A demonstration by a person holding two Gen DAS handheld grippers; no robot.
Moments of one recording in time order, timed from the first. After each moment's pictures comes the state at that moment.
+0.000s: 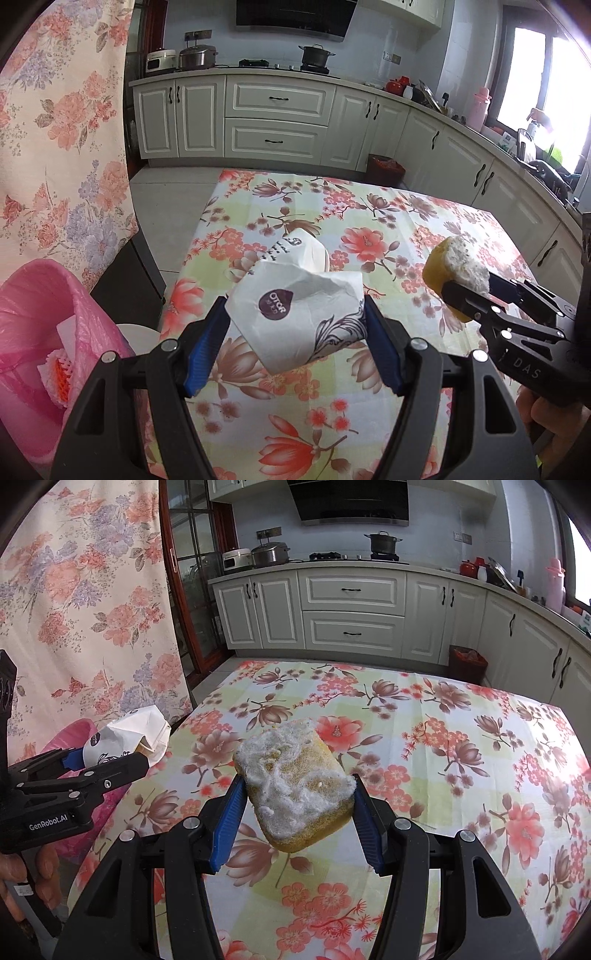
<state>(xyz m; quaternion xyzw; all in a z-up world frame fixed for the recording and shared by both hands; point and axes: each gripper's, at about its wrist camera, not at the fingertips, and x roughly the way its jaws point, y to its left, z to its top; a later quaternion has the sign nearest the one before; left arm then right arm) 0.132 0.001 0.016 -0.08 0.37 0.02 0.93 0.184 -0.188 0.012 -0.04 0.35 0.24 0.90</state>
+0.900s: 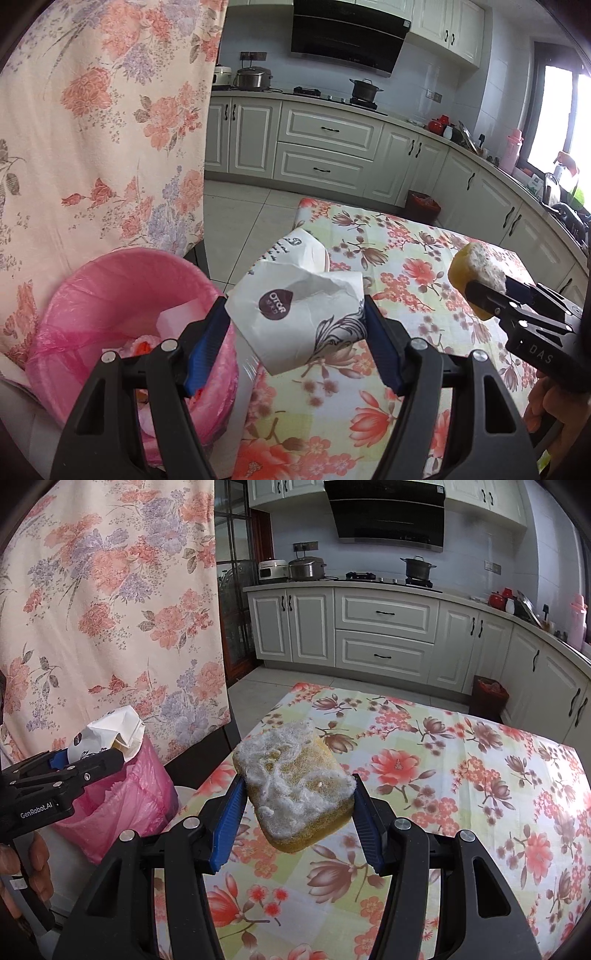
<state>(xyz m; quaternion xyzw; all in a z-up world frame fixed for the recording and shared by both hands) 0.047 0.093 0.052 -0.11 0.32 0.10 0.93 0.144 -0.114 0.049 -0.06 0.32 0.29 0.90</state>
